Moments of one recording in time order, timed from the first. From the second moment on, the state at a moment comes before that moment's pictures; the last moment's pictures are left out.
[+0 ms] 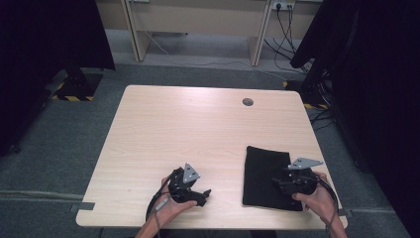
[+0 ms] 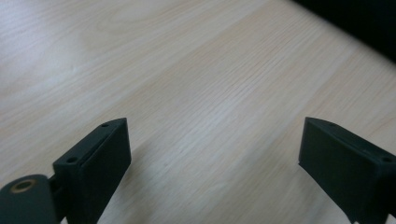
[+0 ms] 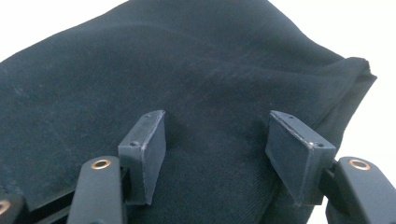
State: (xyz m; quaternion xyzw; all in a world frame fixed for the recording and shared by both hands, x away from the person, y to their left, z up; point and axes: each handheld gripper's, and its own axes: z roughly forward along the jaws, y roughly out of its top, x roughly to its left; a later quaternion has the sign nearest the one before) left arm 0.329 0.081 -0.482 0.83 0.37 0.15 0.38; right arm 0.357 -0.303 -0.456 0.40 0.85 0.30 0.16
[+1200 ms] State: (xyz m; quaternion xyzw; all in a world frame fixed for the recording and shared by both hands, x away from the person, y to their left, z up) left arm 0.333 0.115 -0.485 0.83 0.40 0.16 0.36; right arm 0.381 -0.244 -0.441 0.34 0.86 0.35 0.14
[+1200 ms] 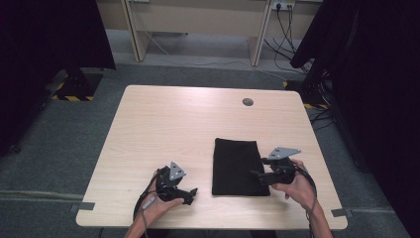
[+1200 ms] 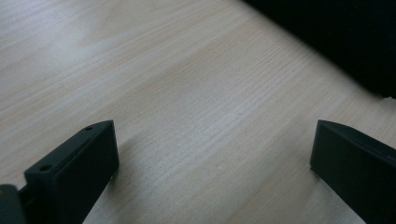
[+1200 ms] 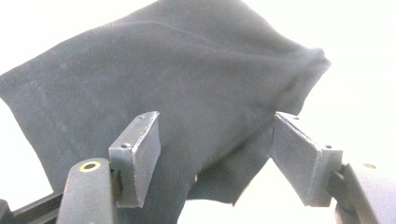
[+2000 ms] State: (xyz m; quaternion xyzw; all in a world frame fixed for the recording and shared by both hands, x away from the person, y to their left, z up) left arm 0.345 0.068 -0.482 0.82 0.38 0.16 0.39; right arm 0.357 -0.263 -0.454 0.37 0.84 0.35 0.17
